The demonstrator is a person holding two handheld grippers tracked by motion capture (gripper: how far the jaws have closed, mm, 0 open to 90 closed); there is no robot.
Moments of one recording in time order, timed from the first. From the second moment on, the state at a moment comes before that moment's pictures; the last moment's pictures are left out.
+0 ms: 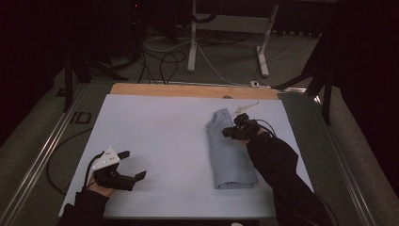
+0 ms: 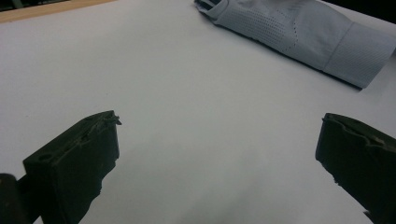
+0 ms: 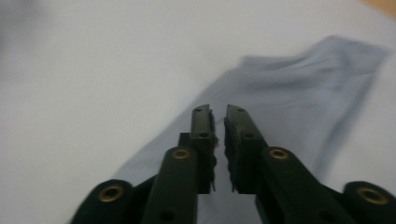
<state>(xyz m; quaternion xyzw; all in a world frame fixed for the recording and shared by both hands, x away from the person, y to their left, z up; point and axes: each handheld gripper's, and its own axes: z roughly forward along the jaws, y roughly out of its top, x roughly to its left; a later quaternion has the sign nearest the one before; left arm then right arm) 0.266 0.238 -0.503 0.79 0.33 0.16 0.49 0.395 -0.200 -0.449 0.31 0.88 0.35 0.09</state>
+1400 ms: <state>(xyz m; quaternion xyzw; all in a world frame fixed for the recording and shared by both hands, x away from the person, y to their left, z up) 0.267 0.235 -0.506 0.80 0.33 0.16 0.48 0.282 -0.204 -0.521 0.25 0.91 0.34 0.00</state>
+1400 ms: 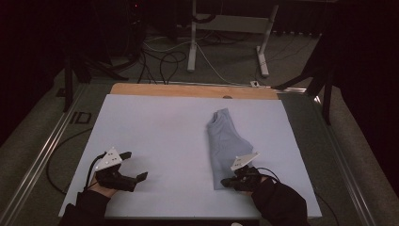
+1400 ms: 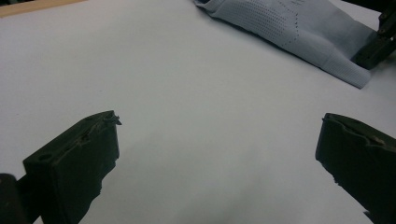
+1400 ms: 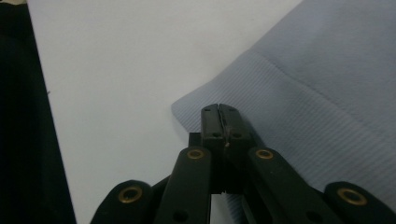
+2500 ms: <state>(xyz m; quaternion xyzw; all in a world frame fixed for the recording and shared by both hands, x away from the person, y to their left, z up) 0.267 0.237 -0.506 0.80 0.33 0.16 0.48 0.293 -0.242 -0.522 0.29 0.89 0.35 0.03</state>
